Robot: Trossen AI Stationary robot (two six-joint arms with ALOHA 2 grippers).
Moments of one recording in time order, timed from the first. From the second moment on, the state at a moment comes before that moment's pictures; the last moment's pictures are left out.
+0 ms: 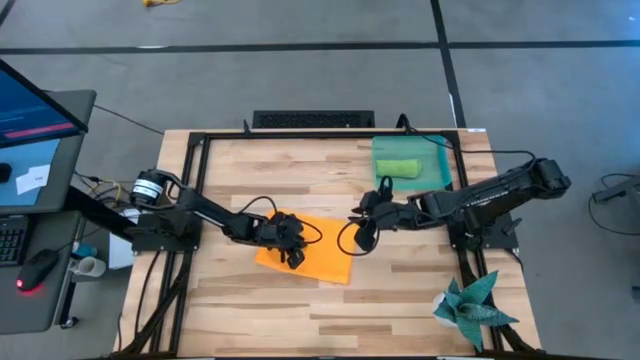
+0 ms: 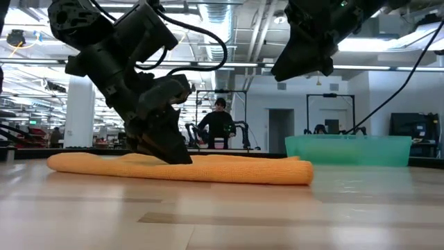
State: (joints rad) left arm -0.16 1.75 0.70 0.16 -0.23 -0.65; right arm 0.20 1.35 0.85 -0.24 0.39 0.50
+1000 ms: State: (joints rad) left arm -0.25 1.50 0.72 -0.05 -0.46 -0.40; right arm 0.24 1.35 0.85 -0.22 0.39 0.52
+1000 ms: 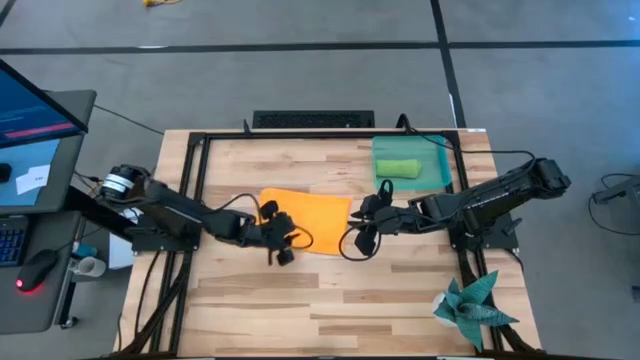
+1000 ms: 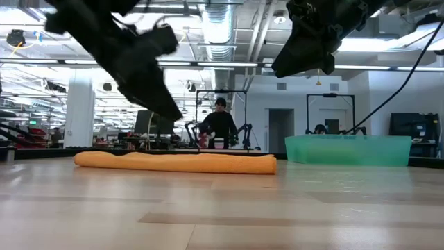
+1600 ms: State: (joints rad) left arm -0.41 1.46 0.69 -0.33 -0.41 -0.30; right arm 0.26 1.35 0.85 -0.22 0.39 0.41
